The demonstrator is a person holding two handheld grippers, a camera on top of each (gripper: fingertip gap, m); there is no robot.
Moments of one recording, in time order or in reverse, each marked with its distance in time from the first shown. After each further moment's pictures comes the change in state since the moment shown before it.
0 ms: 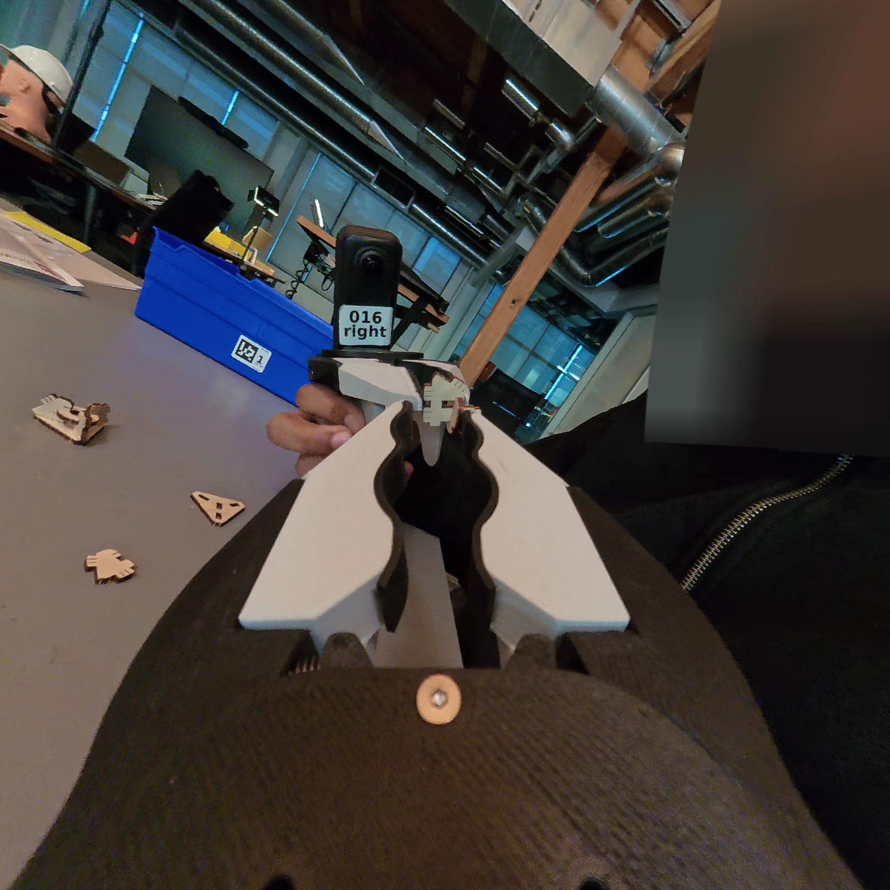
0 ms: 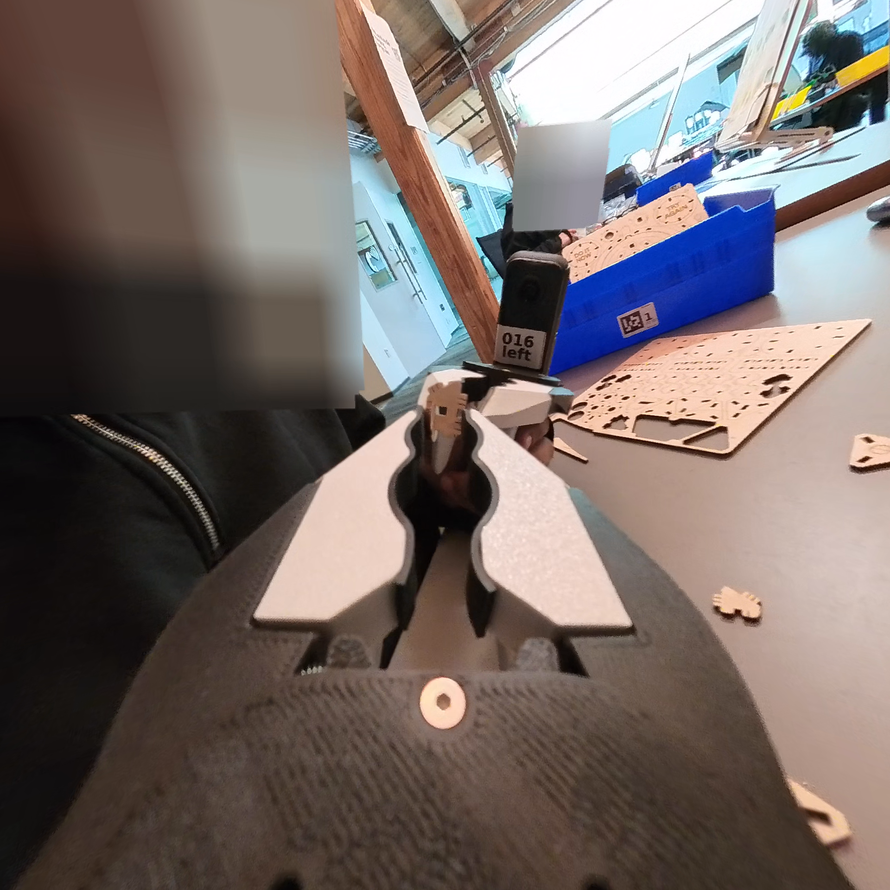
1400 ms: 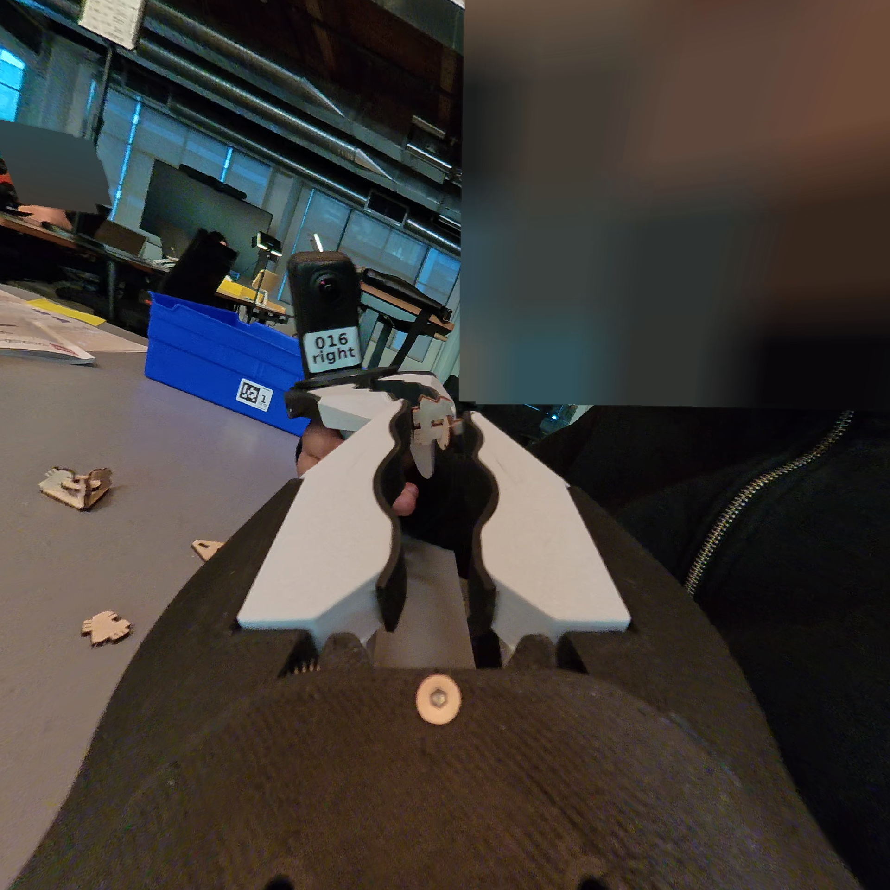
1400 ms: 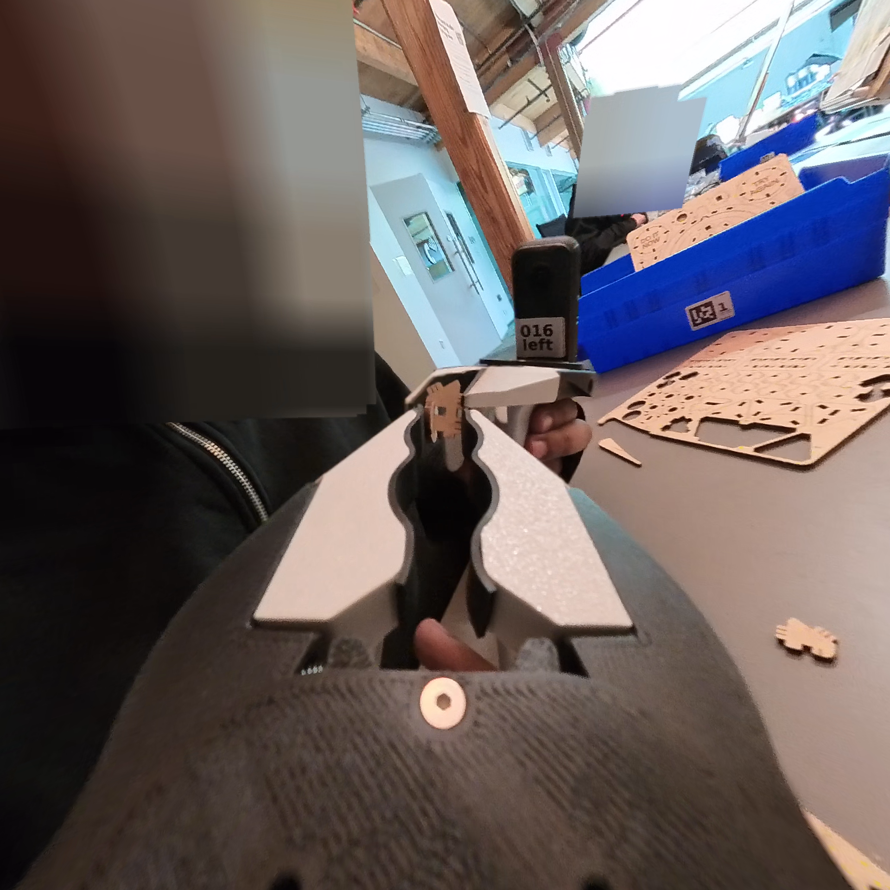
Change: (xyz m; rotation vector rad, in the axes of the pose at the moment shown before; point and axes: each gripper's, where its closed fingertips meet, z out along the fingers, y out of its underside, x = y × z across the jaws) left arm 0.020 -0.003 0.007 0.018 0.018 0.164; right arm -0.013 0.001 0.001 -0.024 -0.132 0.044
